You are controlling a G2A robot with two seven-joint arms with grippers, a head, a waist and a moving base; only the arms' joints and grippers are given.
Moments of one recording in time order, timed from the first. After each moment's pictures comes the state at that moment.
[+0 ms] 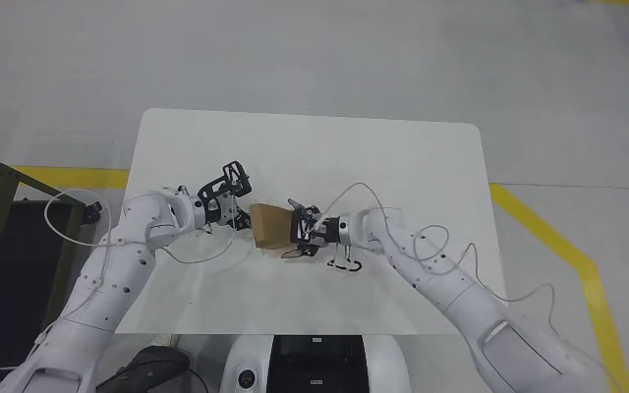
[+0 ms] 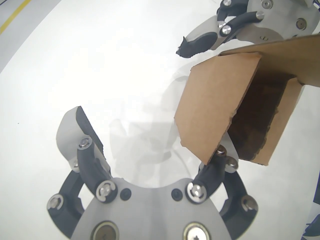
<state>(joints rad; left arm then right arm) 1.20 -0.91 -1.25 -1.48 1.17 -0.84 -0.33 -0.80 -1.43 0.59 -0.98 -1.48 -0.79 -0.19</state>
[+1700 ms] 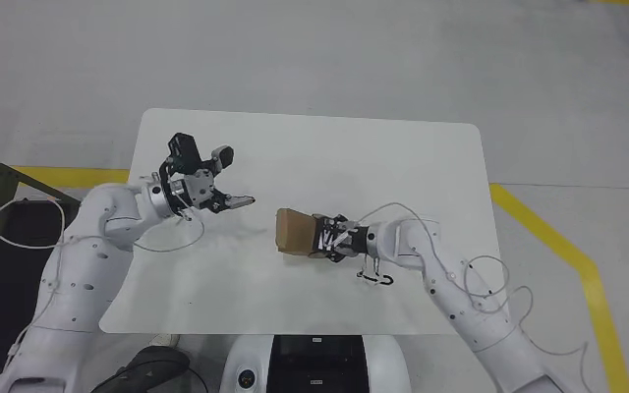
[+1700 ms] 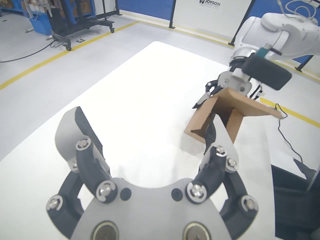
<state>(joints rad) 1.24 -0.88 -1.42 -1.54 0.90 -1.01 -0.13 -1.09 -1.28 0.91 -1.48 -1.43 -0.86 0.33</state>
